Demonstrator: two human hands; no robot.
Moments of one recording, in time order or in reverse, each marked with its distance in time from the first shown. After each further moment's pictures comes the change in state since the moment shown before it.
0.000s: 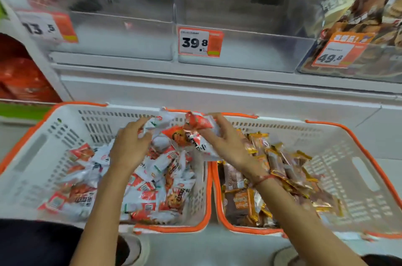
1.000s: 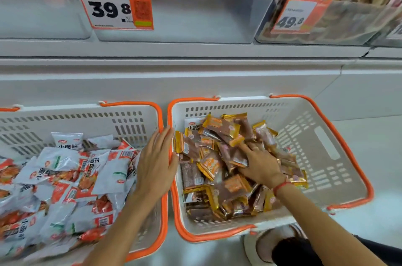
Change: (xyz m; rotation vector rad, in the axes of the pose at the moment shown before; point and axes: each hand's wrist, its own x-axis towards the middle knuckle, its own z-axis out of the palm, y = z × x) left_hand -0.031 0.049 0.165 0.218 -0.209 0.352; right_hand -0.085 0.169 -0.121 -1.067 -0.127 0.461
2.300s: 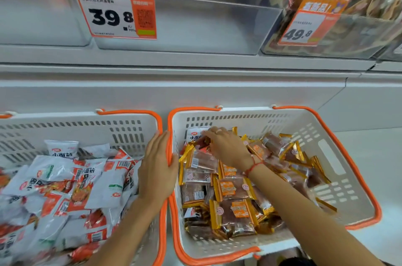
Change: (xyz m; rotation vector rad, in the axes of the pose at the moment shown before) left_hand 0.022 0.006 0.007 -0.169 0.158 -0.125; right_hand 0.079 -0.063 -0.033 -0.021 0.034 -0.340
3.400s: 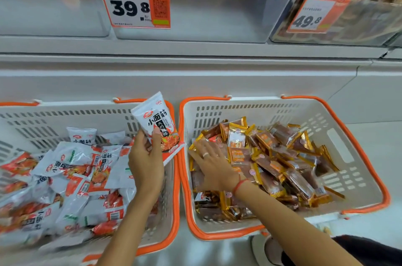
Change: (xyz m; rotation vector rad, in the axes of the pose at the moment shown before) left_hand -0.022 0.000 -0.041 -0.591 0.312 -0.261; right_hand -0.042 -0.066 0.058 -0.055 -0.185 -0.155
